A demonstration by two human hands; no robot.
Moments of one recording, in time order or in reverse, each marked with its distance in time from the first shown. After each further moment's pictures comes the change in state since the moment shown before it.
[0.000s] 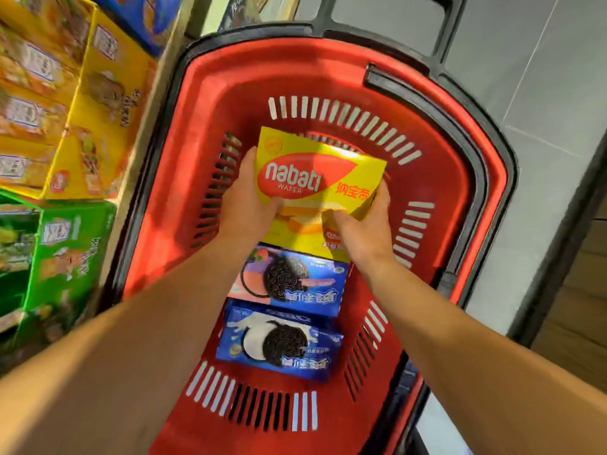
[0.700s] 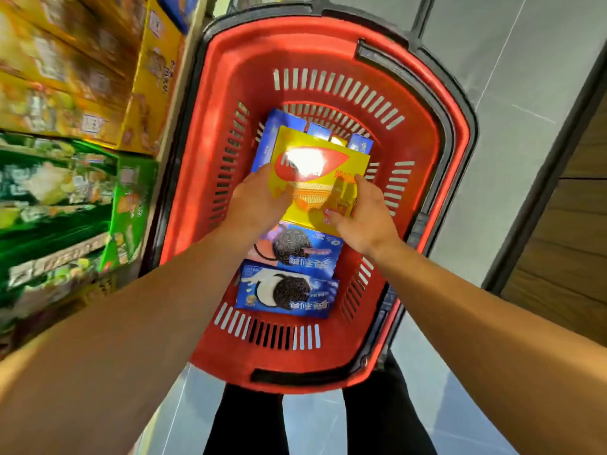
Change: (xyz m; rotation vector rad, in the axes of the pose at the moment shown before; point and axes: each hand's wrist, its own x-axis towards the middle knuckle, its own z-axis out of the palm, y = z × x) left_hand -0.076 0.020 -0.031 0.162 -0.249 -0.038; right_hand -0.078 -0.012 -0.028 -0.538 -0.206 -0.042
